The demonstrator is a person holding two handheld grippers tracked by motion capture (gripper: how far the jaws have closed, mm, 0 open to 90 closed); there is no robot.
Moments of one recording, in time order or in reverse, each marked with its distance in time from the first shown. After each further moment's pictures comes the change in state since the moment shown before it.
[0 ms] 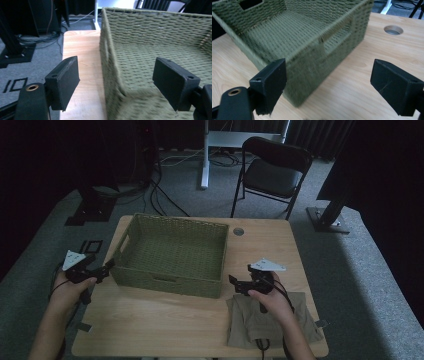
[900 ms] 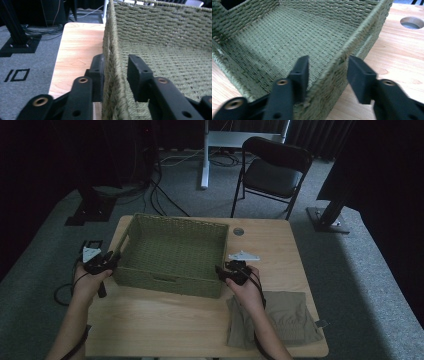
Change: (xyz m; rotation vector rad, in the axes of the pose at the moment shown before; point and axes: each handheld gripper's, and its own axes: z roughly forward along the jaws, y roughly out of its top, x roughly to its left) left arm -0.013 -0.009 0.050 0.022 0.075 -0.074; right arm 0.030 0.019 0.056 0.084 -0.060 0.058
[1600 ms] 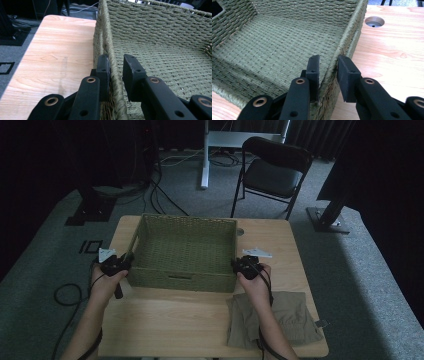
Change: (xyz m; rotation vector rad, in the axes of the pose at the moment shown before) left arm -0.049 -0.003 0.010 0.017 -0.032 -0.067; right arm -0.036 0.002 -0.008 -0.027 -0.123 0.094
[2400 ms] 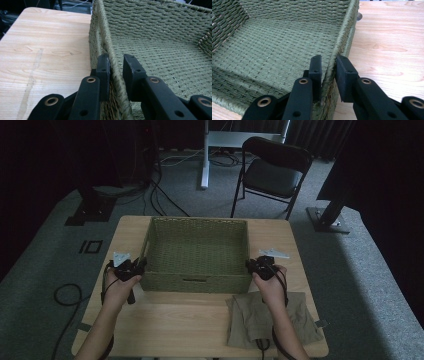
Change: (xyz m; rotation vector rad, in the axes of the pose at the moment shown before) left arm -0.043 -0.011 -0.005 0.026 -0.025 -0.005; right arm -0.039 -0.005 -0.019 0.015 -0.027 0.042
